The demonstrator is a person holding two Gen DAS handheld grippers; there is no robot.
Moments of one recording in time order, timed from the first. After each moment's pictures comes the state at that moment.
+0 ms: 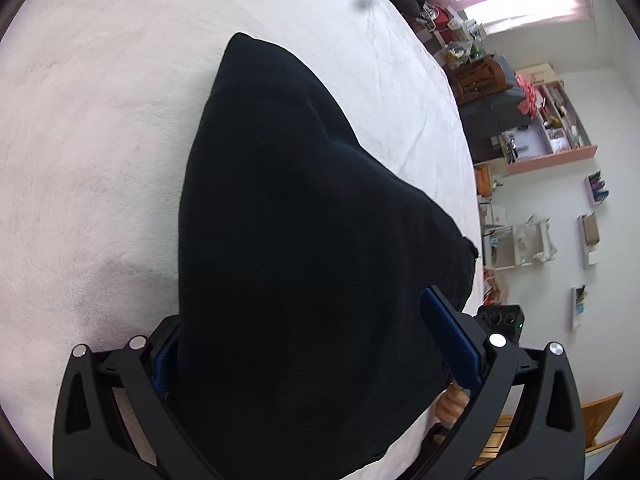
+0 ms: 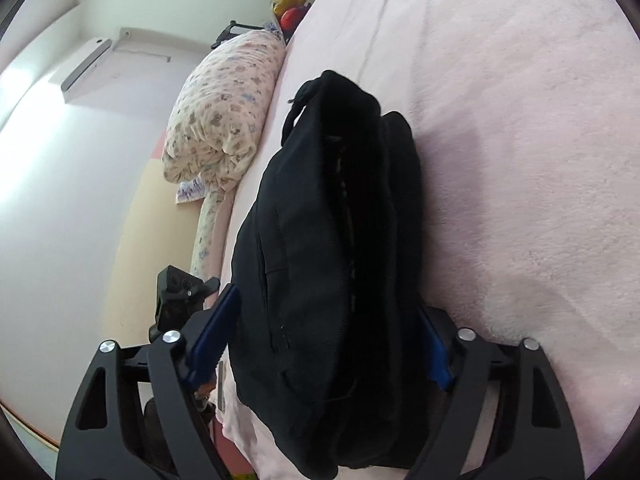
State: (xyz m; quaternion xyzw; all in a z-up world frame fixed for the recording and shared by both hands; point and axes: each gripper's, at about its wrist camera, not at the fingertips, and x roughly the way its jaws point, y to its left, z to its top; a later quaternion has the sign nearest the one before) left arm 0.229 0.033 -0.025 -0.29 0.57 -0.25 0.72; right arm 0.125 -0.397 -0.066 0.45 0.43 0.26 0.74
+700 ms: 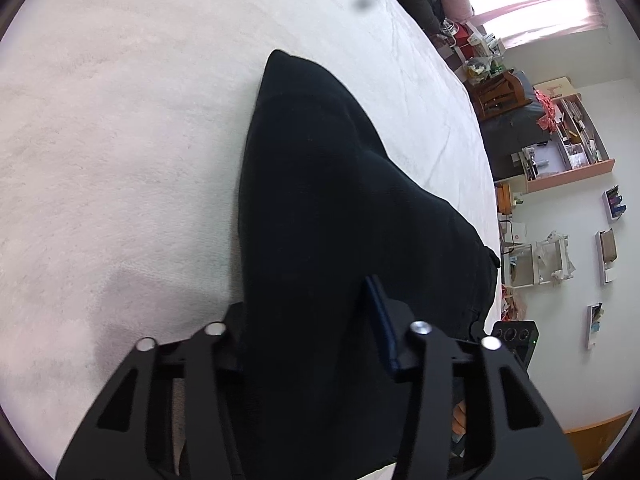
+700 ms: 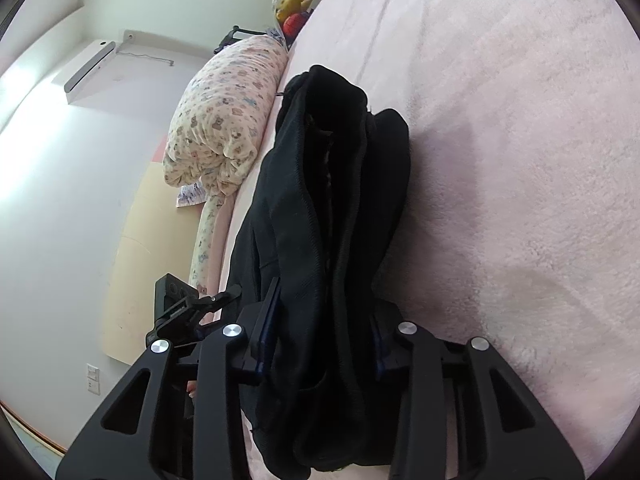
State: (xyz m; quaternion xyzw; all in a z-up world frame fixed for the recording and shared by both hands) left arm 0.222 0.047 -0.024 -0.30 0.56 -0.20 0.75; right arm 0.126 -0.388 -0.067 0.45 0.41 0.26 0.75
